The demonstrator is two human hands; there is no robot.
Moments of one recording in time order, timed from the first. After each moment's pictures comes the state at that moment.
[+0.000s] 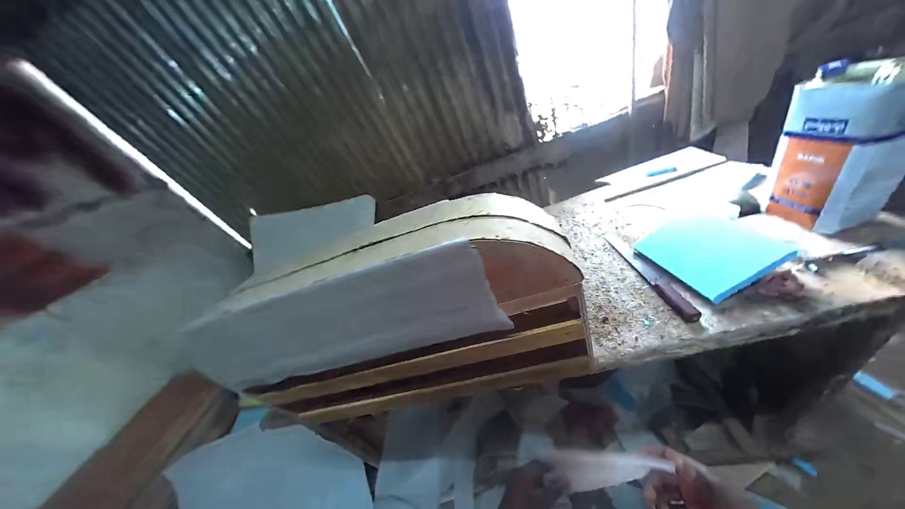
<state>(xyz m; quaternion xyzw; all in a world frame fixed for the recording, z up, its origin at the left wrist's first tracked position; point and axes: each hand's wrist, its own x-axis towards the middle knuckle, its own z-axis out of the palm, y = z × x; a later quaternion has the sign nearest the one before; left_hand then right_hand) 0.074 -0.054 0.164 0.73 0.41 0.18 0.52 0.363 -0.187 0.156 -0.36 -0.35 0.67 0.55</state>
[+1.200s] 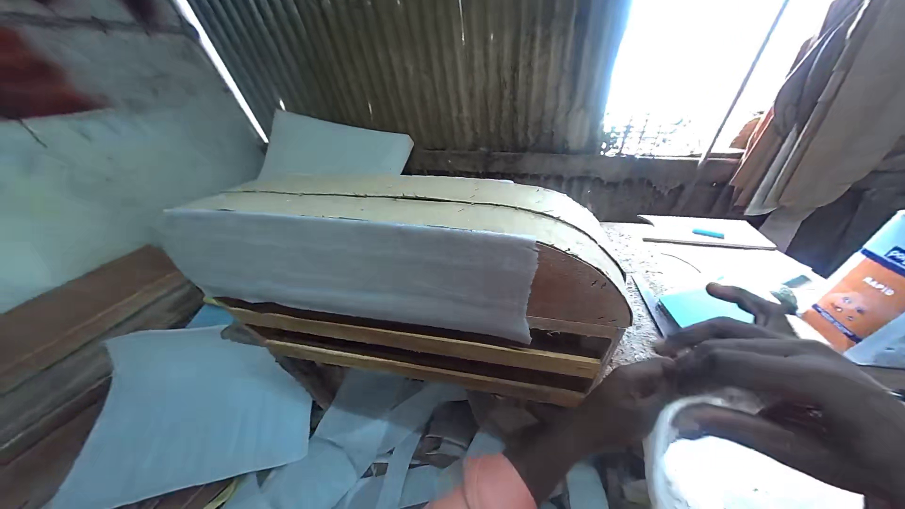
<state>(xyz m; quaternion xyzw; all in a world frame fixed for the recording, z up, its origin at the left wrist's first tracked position) 0.258 0.019 0.326 0.68 0.07 0.37 0.63 0.417 -0.050 0.442 -0.36 -0.88 -0.03 0.32</state>
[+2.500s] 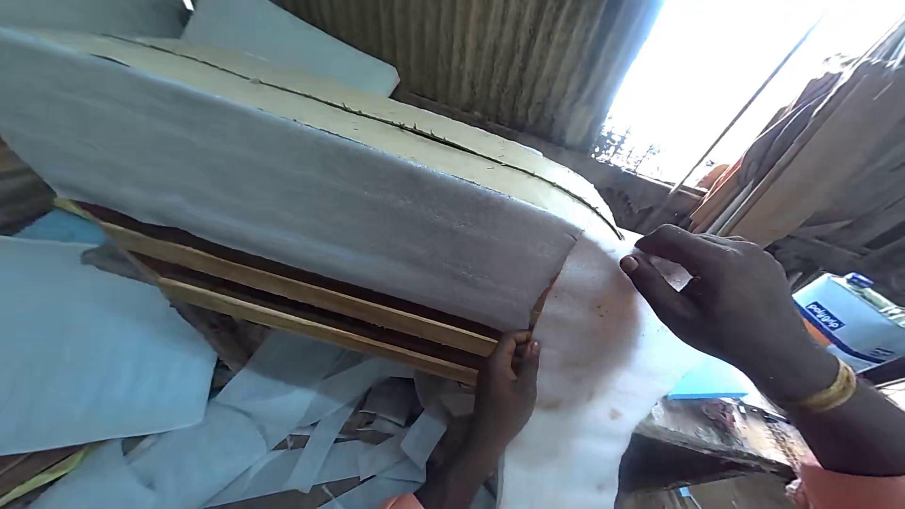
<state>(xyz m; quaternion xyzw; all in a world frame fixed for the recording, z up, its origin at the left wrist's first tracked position) 0.180 0.053 0.272 0.57 0.43 0.53 0.45 0.365 0.050 0.477 -0.53 -0.79 -0.22 0.19</state>
